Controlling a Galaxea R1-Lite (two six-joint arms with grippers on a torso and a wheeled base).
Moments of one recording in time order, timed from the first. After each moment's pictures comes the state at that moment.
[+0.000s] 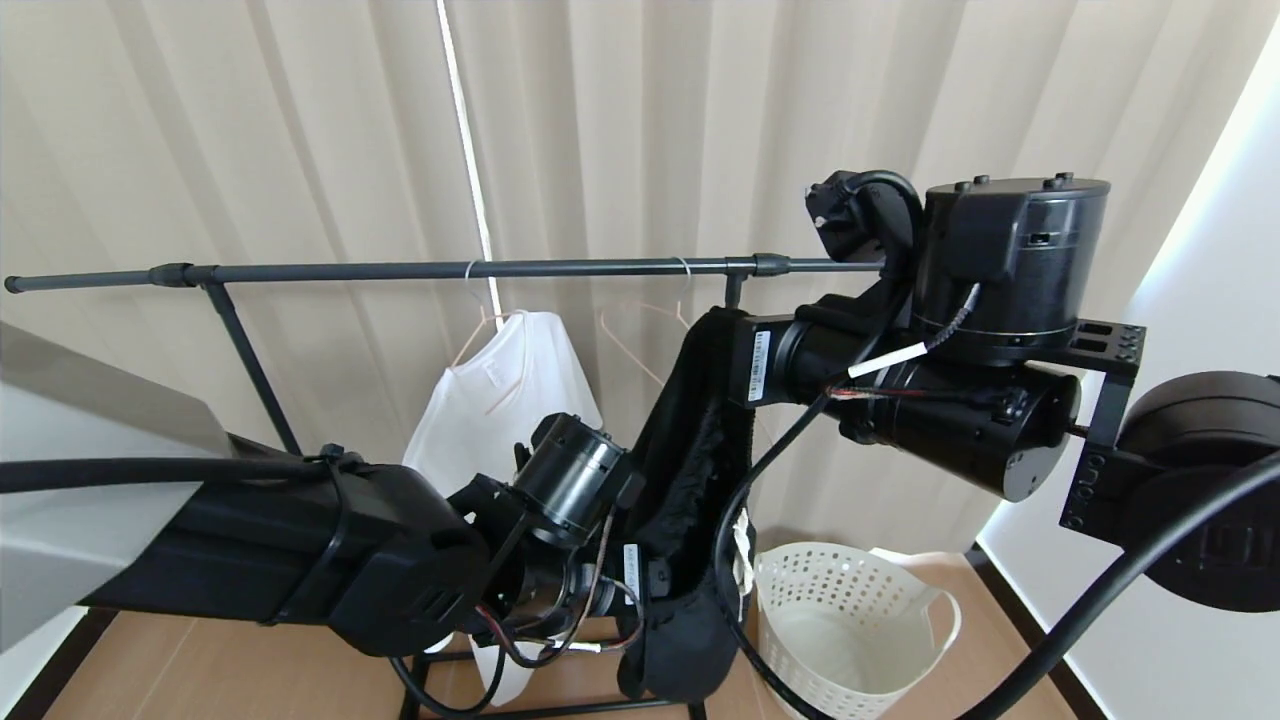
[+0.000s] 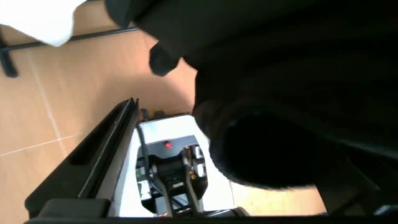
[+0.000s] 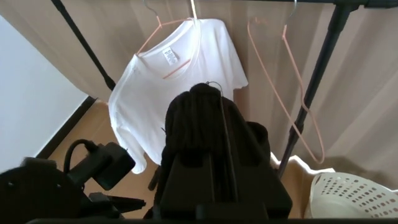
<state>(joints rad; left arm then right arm) -0.75 1.96 -1.03 0.00 0.13 -0.63 0.76 1.75 -1.12 -0.45 -0.26 0.25</state>
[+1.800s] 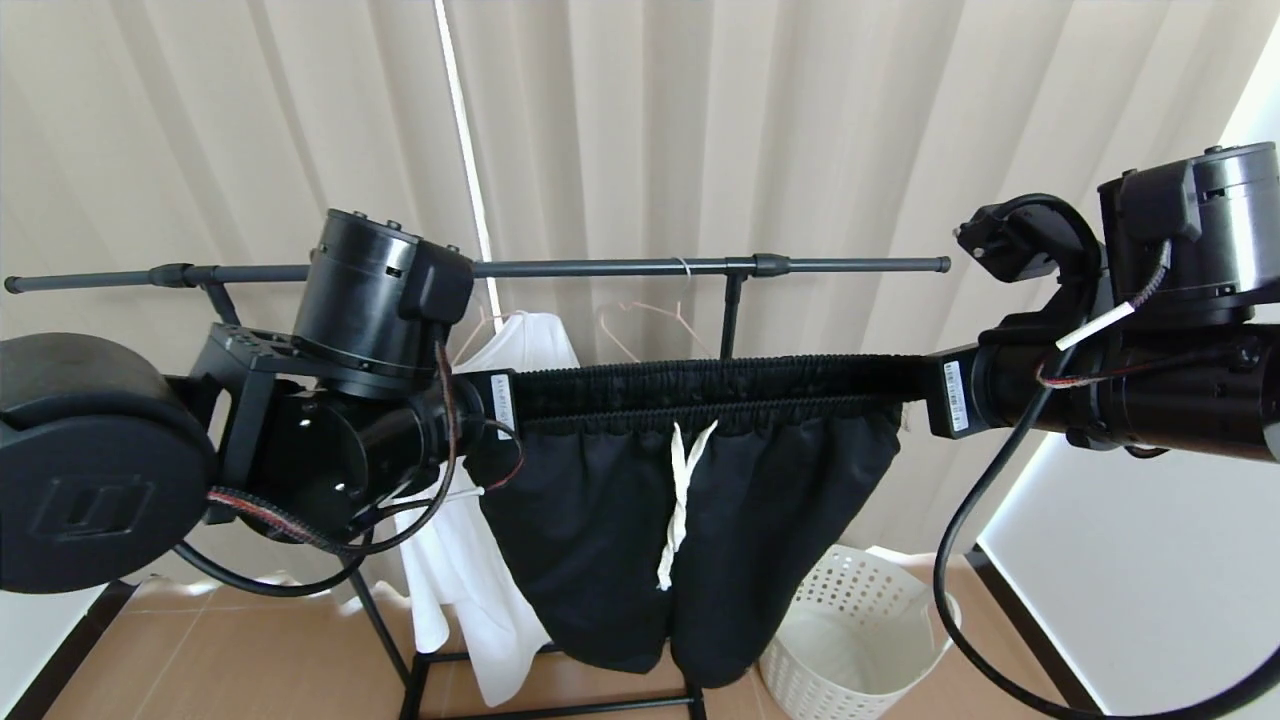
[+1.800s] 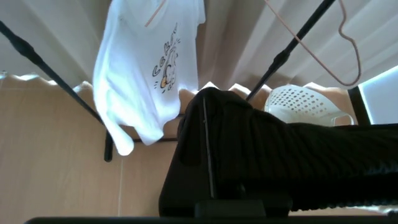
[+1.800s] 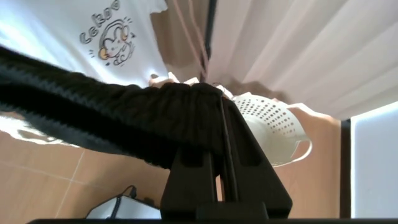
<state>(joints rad) -0.65 1.64 -1.09 0.03 0.58 -0.41 0.47 1.55 -1.12 0.09 -0.21 0.10</state>
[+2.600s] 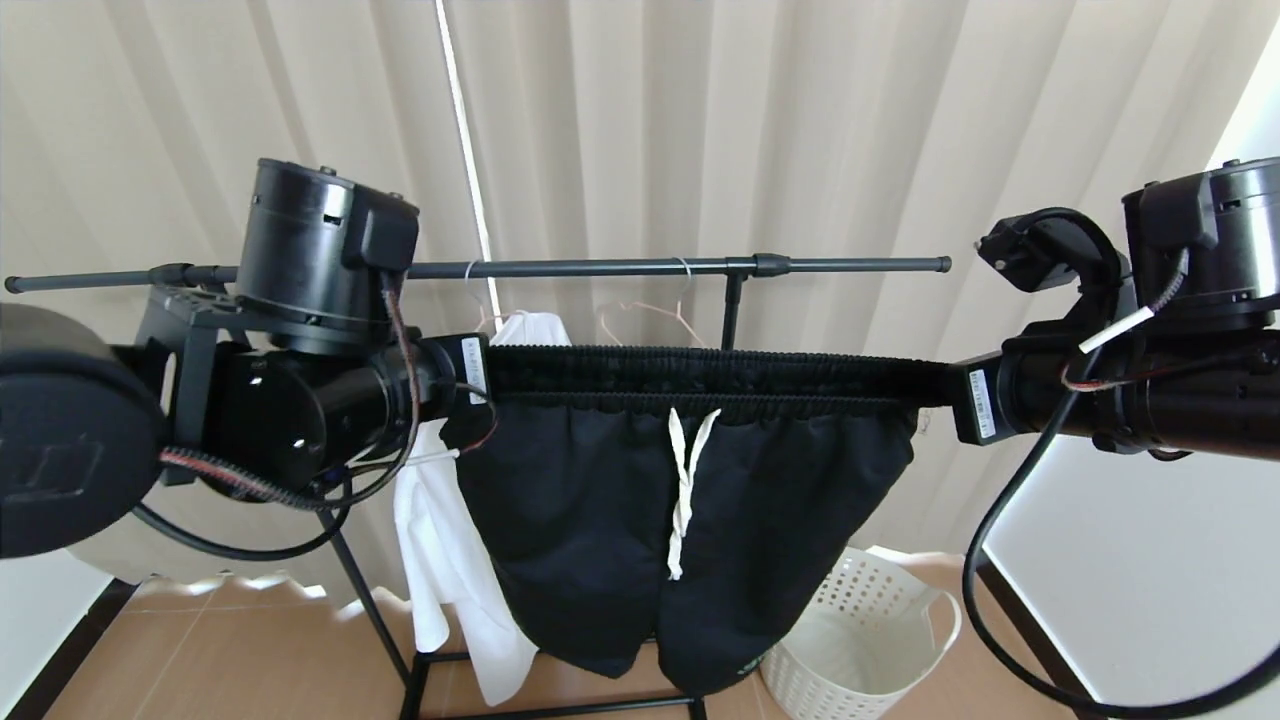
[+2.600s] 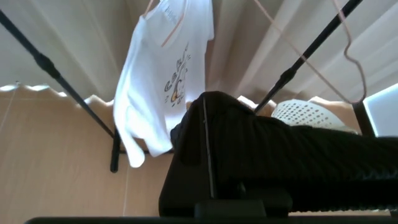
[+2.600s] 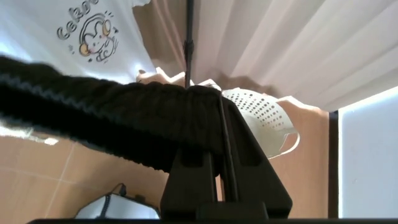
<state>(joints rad) -0.59 1.63 -1.15 0.01 0.56 -0.34 0.41 1.53 -1.08 0.09 -0.17 0.04</state>
